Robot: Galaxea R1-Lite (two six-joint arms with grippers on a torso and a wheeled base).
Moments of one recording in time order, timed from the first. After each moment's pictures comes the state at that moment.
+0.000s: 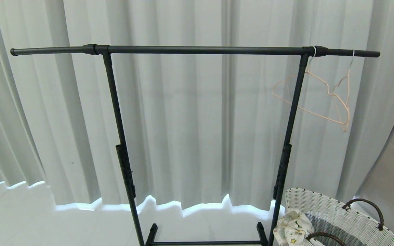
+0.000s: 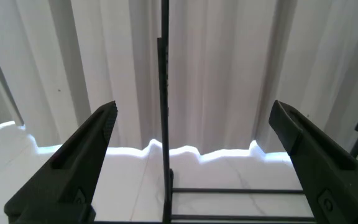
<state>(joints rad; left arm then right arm) 0.00 0.00 0.00 0.02 -0.02 0.04 -0.01 0.00 0.00 0.00 0.00 0.01</state>
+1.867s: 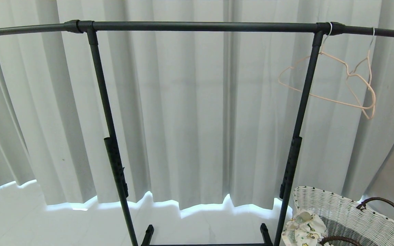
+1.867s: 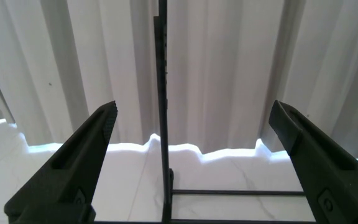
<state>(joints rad) 0.00 0.00 0.00 0.02 -0.02 0.04 0.00 0.00 0.00 0.00 0.00 -0.03</state>
